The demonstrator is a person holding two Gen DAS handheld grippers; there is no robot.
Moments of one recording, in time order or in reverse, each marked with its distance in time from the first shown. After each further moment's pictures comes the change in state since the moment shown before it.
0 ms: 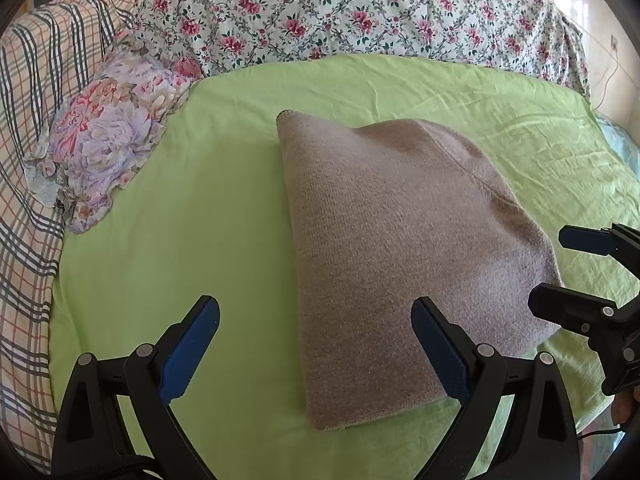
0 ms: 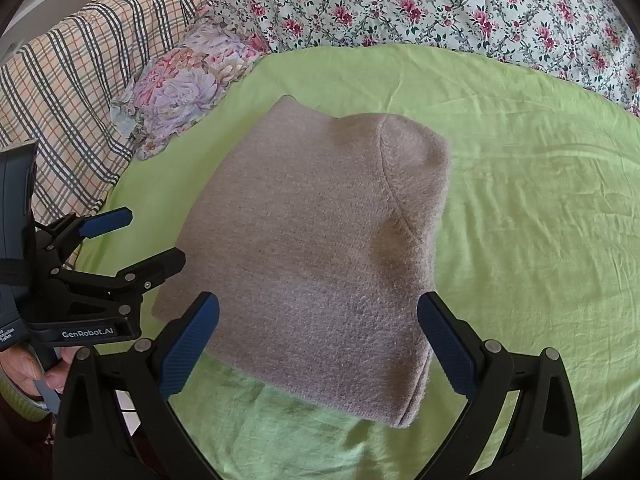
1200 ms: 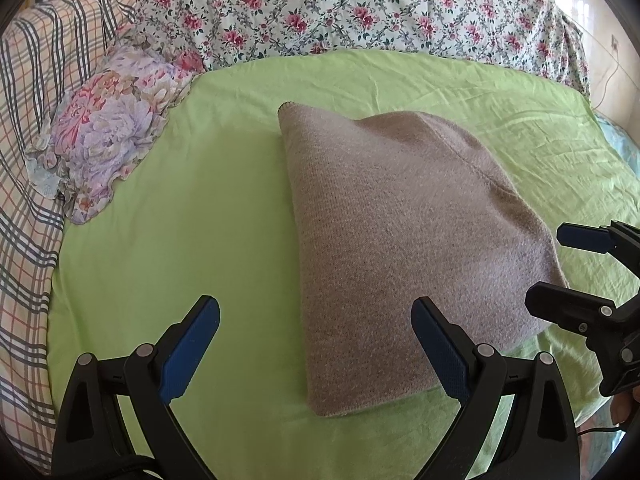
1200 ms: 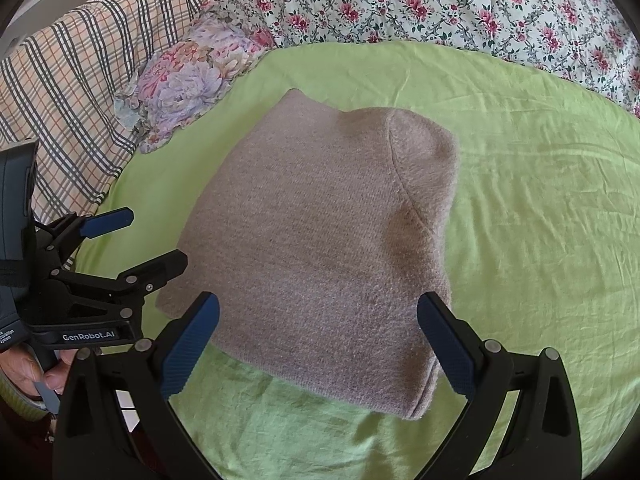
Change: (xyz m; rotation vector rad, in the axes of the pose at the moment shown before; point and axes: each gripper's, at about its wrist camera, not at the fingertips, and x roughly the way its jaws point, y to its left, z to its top) left arm -0.003 -0.001 -0.009 -0.008 0.011 -0.003; right arm 0.001 0.009 -0.005 -0.003 0.008 0.000
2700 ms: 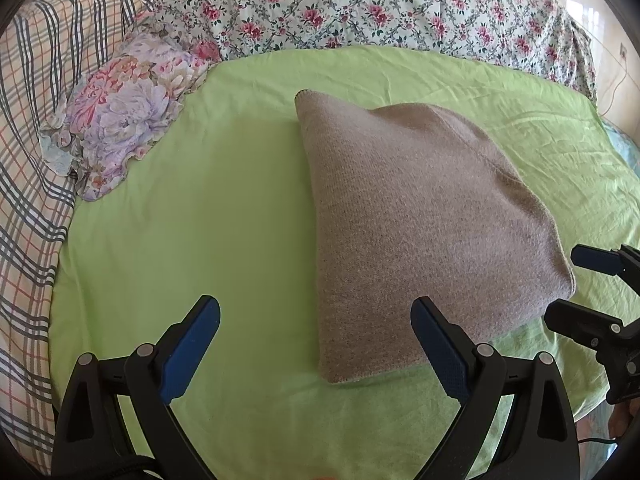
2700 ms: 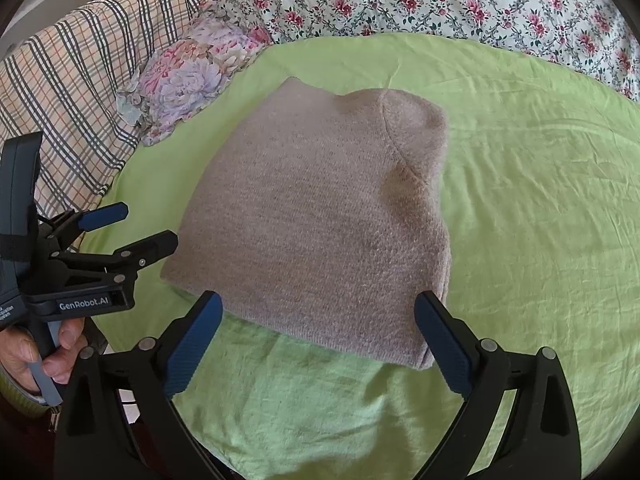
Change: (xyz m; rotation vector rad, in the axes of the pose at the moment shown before) left arm -0.007 0.006 -0.020 -0.038 0.007 0.023; right arm -0.010 0.000 -0.029 0.013 0.004 0.002
